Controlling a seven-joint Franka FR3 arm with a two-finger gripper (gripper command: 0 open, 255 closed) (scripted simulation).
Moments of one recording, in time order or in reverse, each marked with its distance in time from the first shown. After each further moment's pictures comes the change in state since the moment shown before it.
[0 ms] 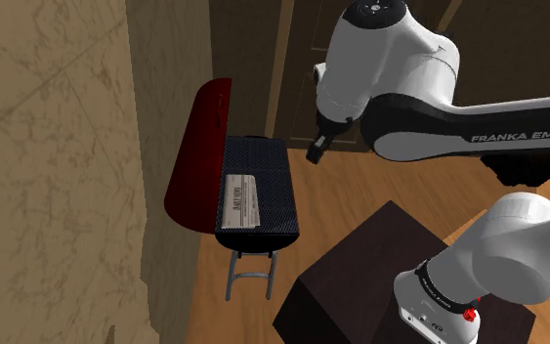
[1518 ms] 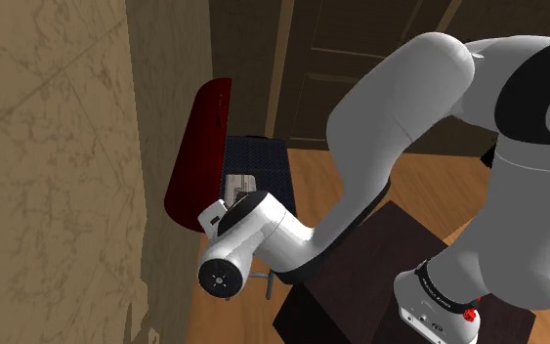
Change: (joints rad) arm 0.186 1.006 0.298 0.353 -1.058 -0.164 0.718
